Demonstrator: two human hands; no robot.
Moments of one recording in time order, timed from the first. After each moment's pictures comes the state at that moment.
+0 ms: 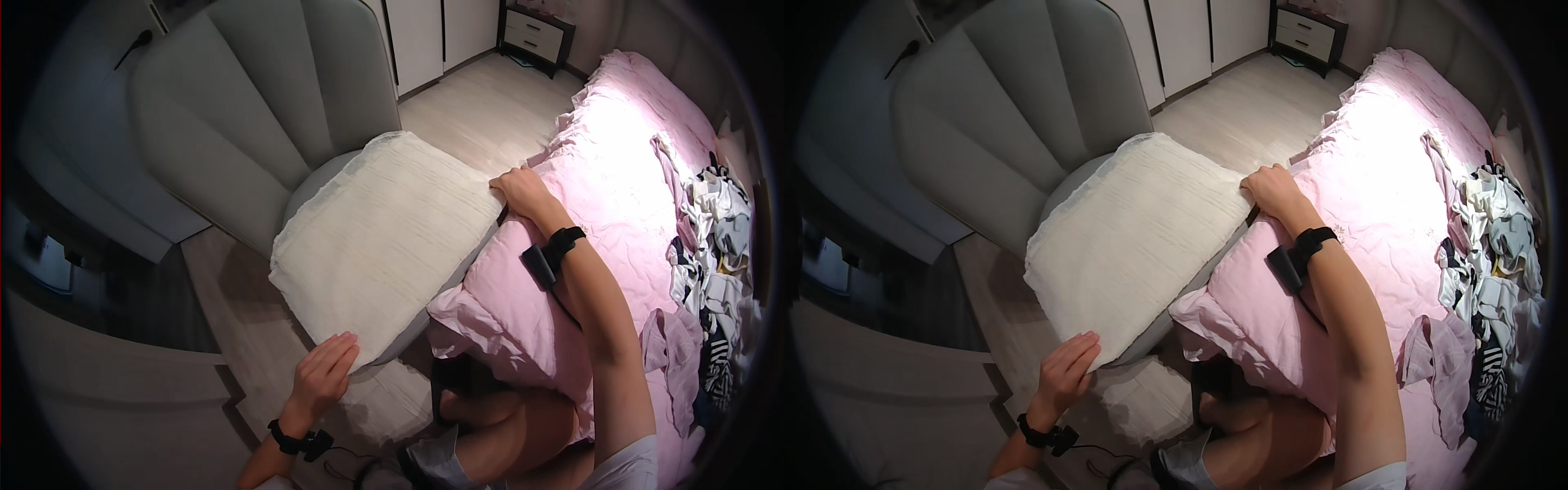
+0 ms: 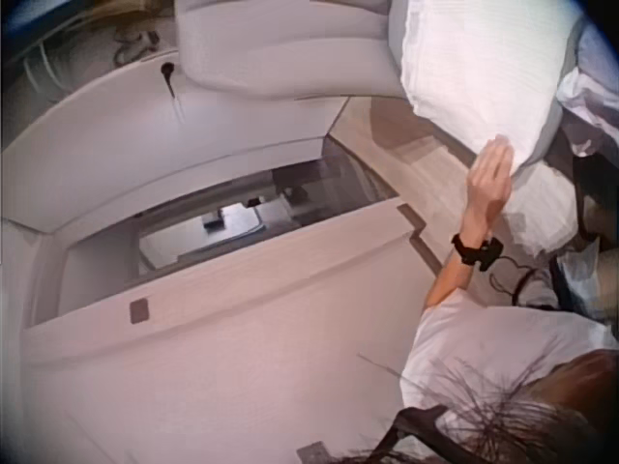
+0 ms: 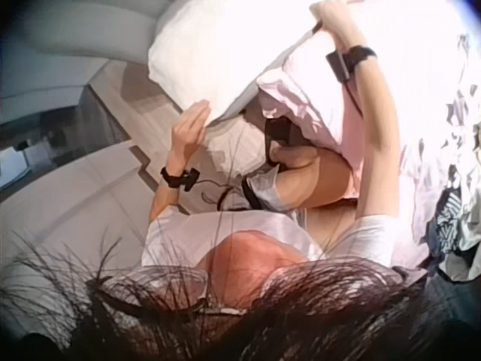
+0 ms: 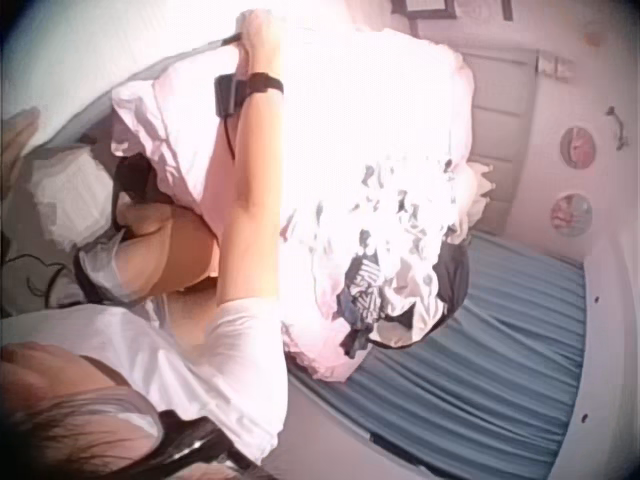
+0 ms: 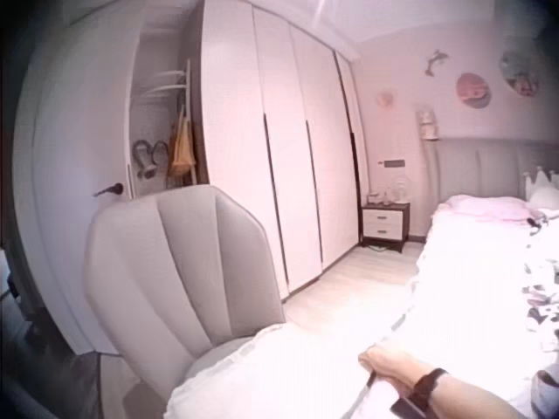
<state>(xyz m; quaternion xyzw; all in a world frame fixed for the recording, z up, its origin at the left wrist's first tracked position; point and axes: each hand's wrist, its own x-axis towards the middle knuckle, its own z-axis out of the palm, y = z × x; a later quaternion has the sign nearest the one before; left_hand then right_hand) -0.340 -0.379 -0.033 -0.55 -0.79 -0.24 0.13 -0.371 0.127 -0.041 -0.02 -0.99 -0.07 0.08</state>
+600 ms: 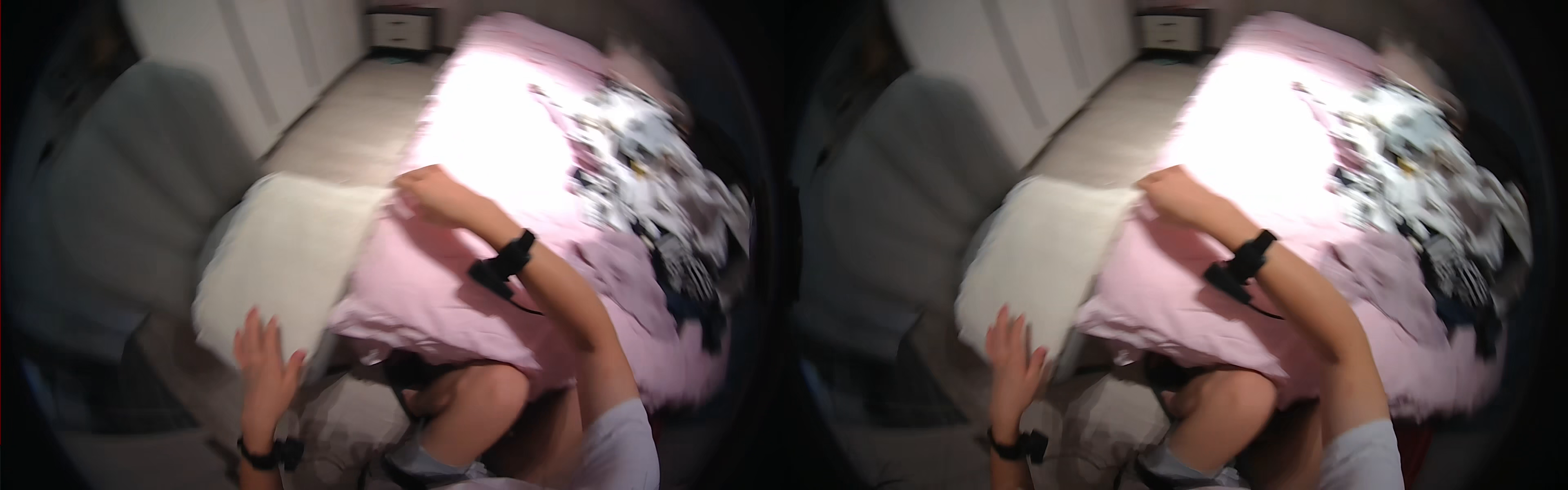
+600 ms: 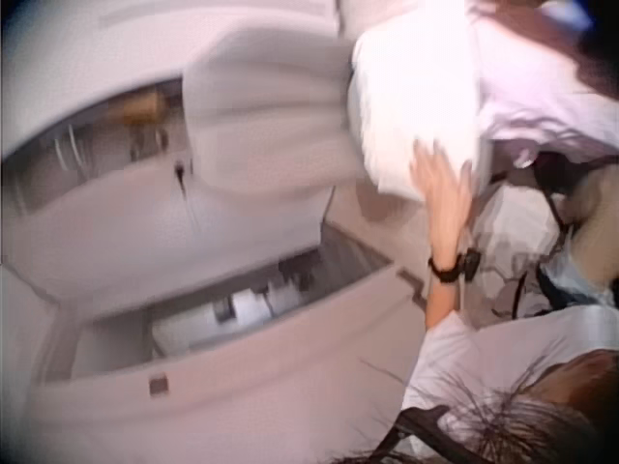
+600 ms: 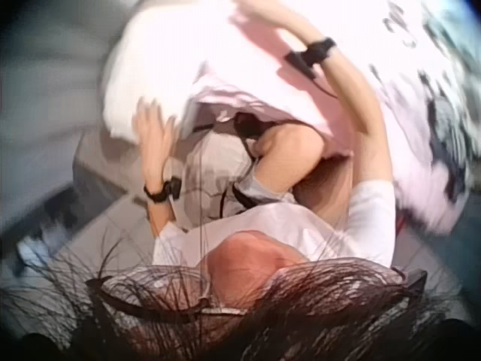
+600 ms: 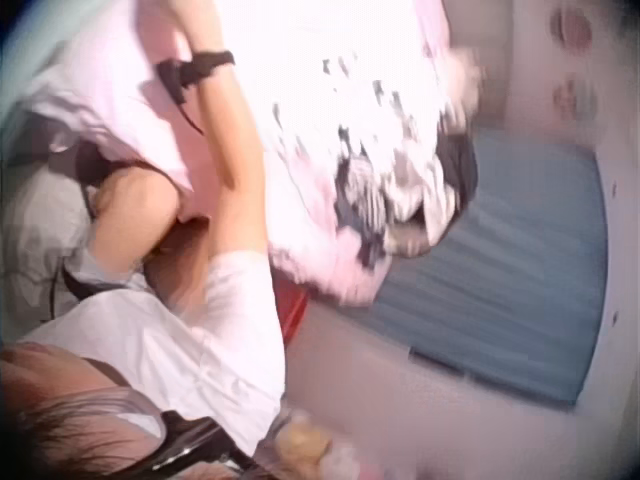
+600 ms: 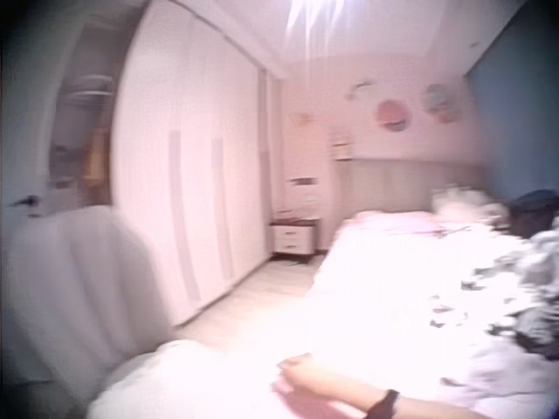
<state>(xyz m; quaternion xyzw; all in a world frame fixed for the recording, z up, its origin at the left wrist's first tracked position) -0.345 -0.301 0.015 -0.48 -0.86 -0.15 0.01 -0.250 0.117 0.028 -0.03 -0.99 0.10 0.12</state>
